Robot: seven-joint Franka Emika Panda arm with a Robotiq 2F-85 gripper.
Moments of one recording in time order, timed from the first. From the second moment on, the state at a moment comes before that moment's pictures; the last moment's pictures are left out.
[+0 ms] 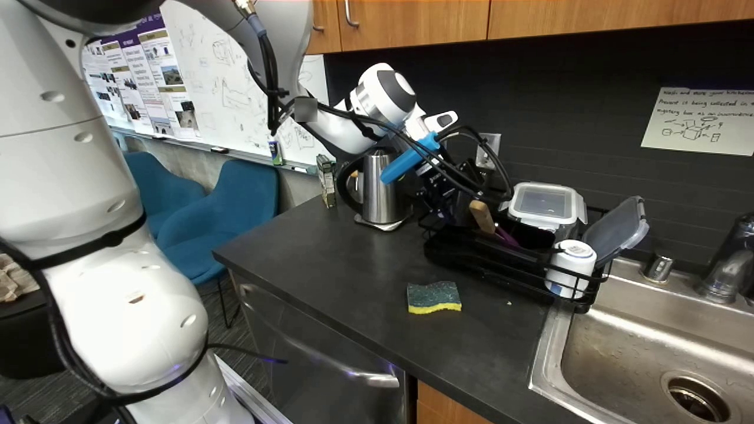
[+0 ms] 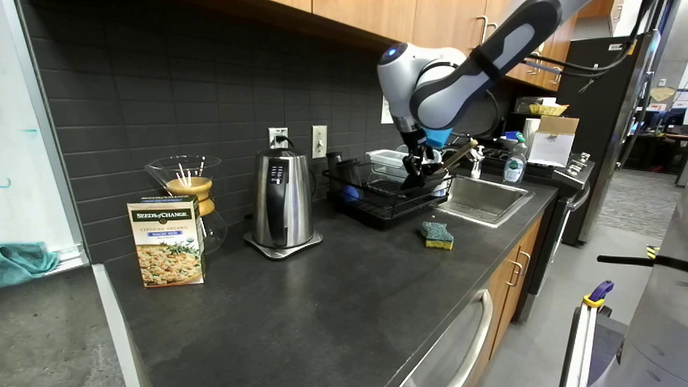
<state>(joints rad) -0.12 -0.03 -0.09 -2.23 -0.86 2.17 0.29</state>
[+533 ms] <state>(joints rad) -0.12 -0.03 -0.09 -2.24 -0.86 2.16 0.30</state>
